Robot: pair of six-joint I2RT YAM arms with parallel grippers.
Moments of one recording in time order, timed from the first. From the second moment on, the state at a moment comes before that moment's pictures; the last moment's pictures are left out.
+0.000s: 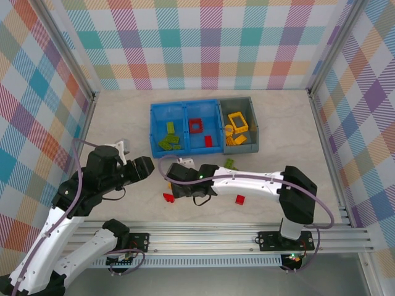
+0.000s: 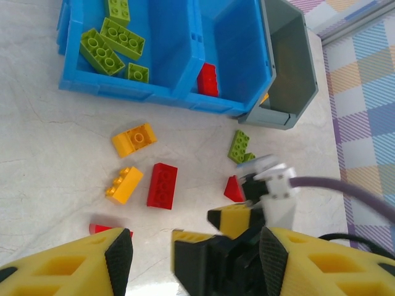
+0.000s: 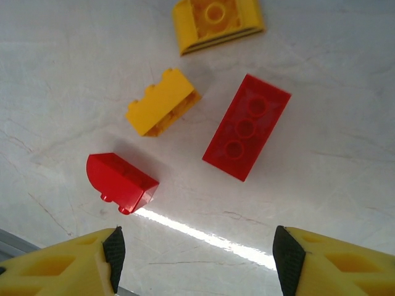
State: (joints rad) left arm -0.50 0.71 1.03 -0.98 0.08 -0.76; right arm 1.24 1.75 1.33 -0.72 0.24 0.87
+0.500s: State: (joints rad) left arm -0.50 0.54 1.07 -1.07 -0.08 -0.77; right arm 1.29 1.95 1.46 -0.72 0.15 0.49
